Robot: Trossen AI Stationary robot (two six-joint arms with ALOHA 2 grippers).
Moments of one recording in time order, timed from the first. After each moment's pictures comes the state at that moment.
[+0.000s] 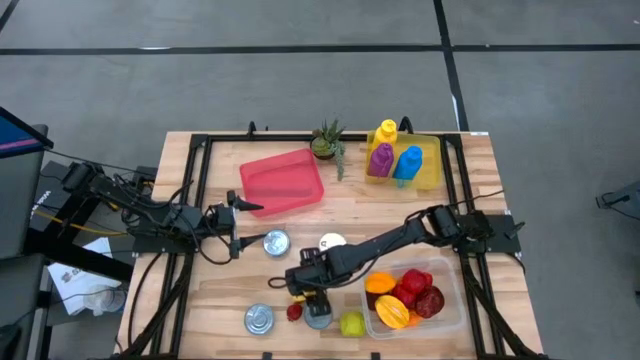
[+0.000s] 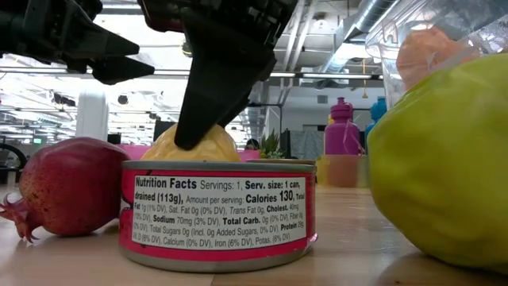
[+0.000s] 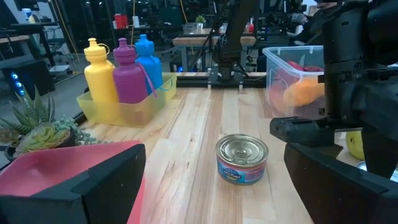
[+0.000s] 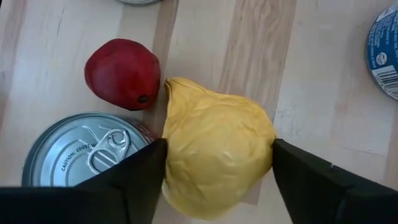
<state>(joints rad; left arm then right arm) -0.36 0.61 0.13 0.37 -0.53 -0.02 0.34 2.31 1.94 -0.78 0.02 0.13</state>
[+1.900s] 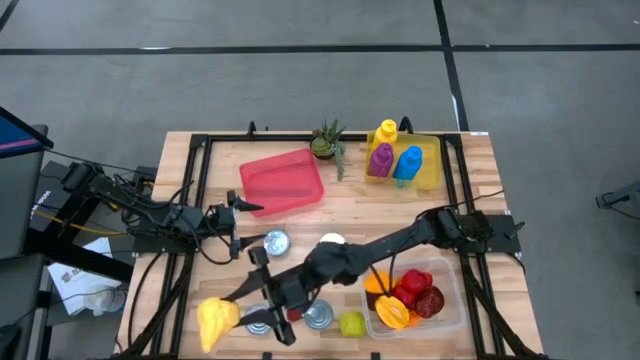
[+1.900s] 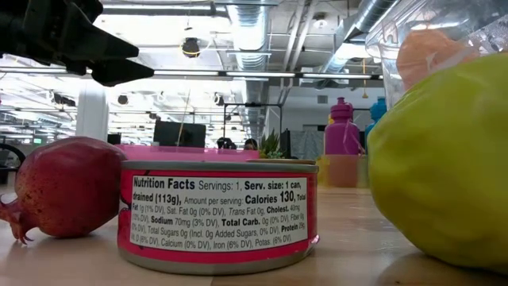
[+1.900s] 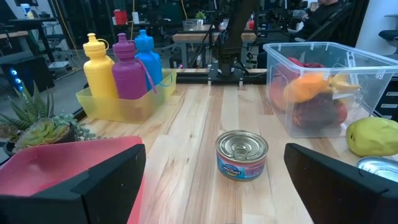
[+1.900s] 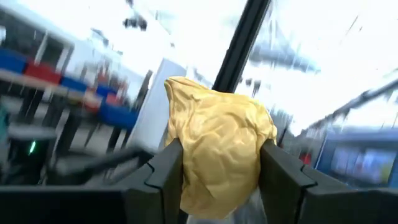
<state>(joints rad) -0.36 0.62 0.13 0.36 -0.53 -0.03 0.38 2.31 2.18 0.58 -0.13 -0.34</state>
